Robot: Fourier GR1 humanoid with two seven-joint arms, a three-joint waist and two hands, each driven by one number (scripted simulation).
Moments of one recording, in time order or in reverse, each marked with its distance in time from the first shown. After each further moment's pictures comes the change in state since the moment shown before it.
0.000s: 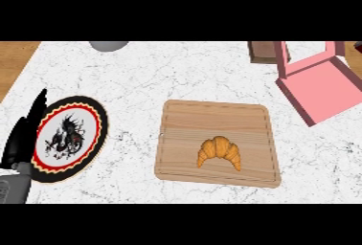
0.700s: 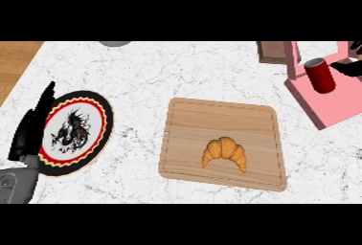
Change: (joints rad) left arm -0.043 -0.021 -0.023 -0.021 -0.011 -0.006 0.028; right arm -0.077 0.119 0.002 0.174 0.043 -0.155 0.146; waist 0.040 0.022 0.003
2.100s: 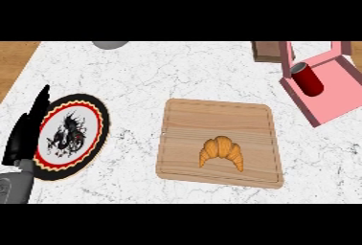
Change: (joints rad) left arm 0.029 0.003 0.023 -0.016 0.011 -0.009 0.001; right arm 0.103 -0.176 -0.333 0.007 -0.318 0.137 -0.211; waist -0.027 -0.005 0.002
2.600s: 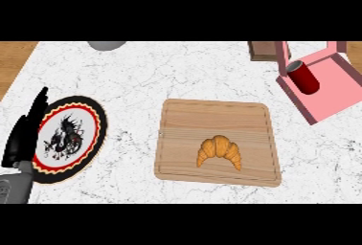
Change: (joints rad) left arm 0.008 -0.002 0.010 0.010 -0.004 0.009 -0.007; right arm 0.181 -0.173 -0.058 0.019 -0.050 0.159 -0.064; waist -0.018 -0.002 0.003
